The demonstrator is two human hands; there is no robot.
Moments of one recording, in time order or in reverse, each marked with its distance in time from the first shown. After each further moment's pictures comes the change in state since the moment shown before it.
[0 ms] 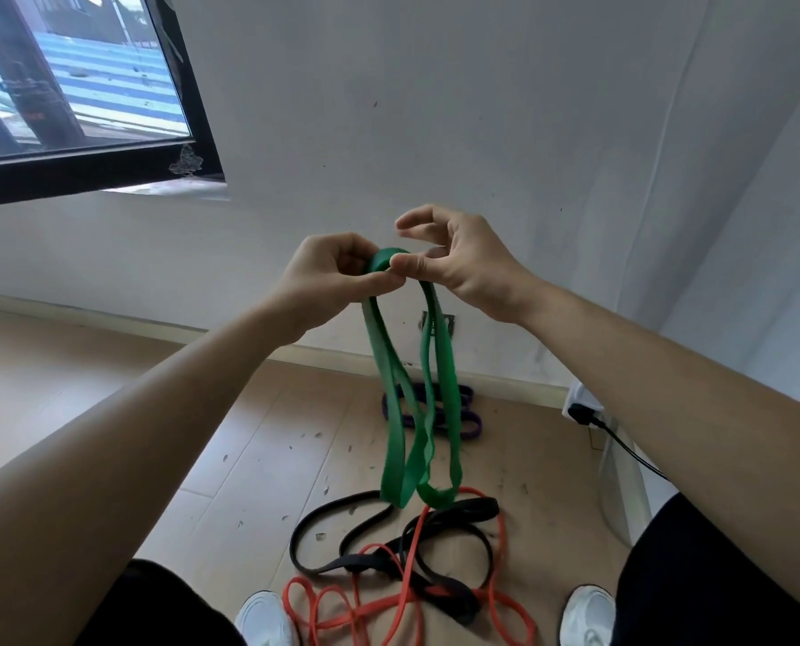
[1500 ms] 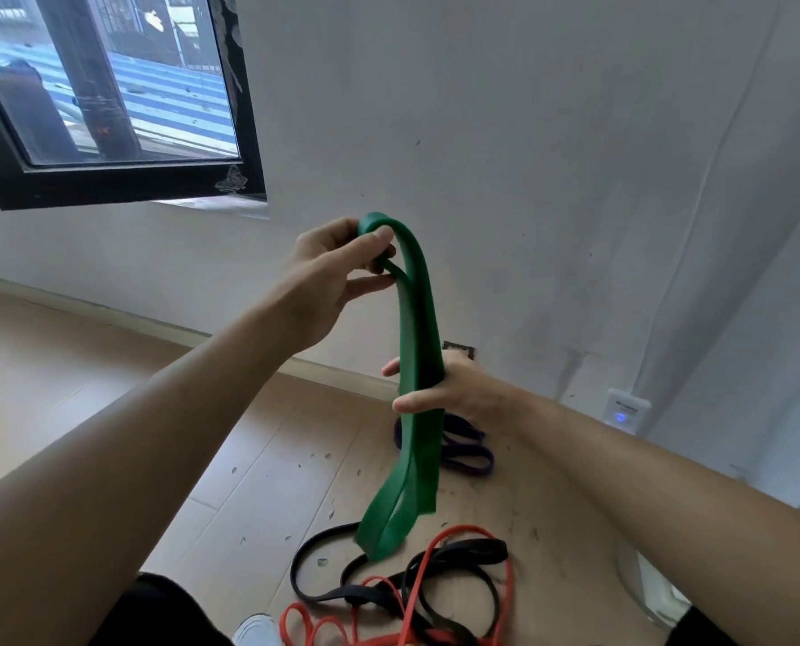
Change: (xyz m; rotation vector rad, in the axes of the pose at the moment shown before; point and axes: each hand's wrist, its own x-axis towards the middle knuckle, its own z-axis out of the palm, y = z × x) left_hand -0.011 0.029 -0.033 -0.516 0.094 0.020; right_hand -0.032 0.045 0.061 0.149 -0.377 0.248
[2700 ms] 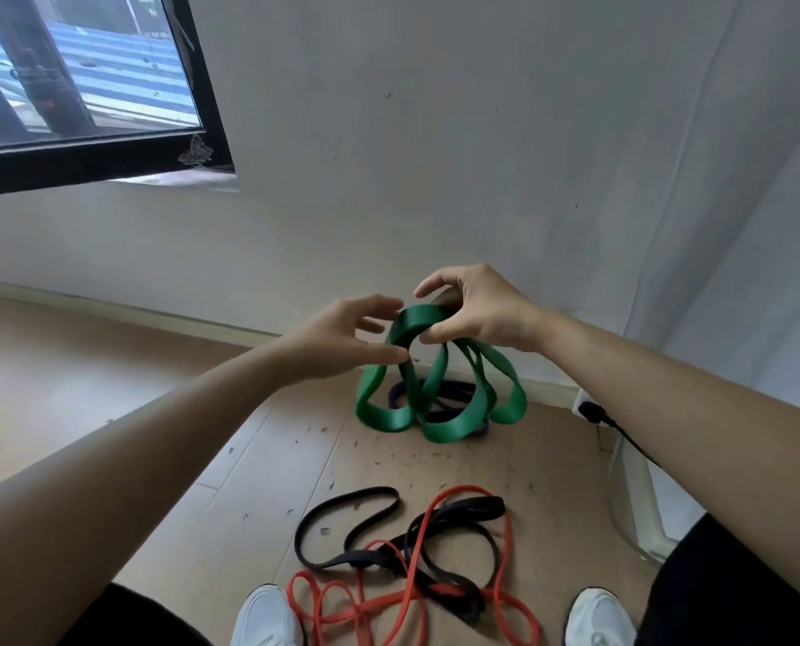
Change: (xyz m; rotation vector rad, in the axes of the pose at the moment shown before) left_hand -0.017 -0.085 -0.006 0.792 -0.384 -0.192; right_hand 0.001 -0.006 -0.056 -0.244 0.239 -0.046
